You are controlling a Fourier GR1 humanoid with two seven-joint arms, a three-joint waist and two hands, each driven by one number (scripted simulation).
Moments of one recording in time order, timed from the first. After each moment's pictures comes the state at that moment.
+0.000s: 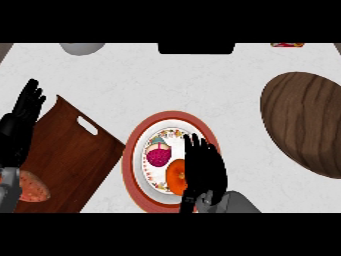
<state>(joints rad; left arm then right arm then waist) -0.14 0.44 -0.05 -1.52 0.18 0.23 0.08 -0.33 -0.02 0.68 -1.59 0.70 0.30 1.16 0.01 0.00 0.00</state>
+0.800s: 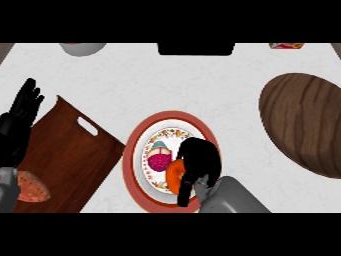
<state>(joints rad) -0.13 0.41 -0.01 -1.54 0.14 0.19 0.11 -0.41 -0.02 0.66 -1.38 0.65 0.18 1.05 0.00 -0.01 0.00</state>
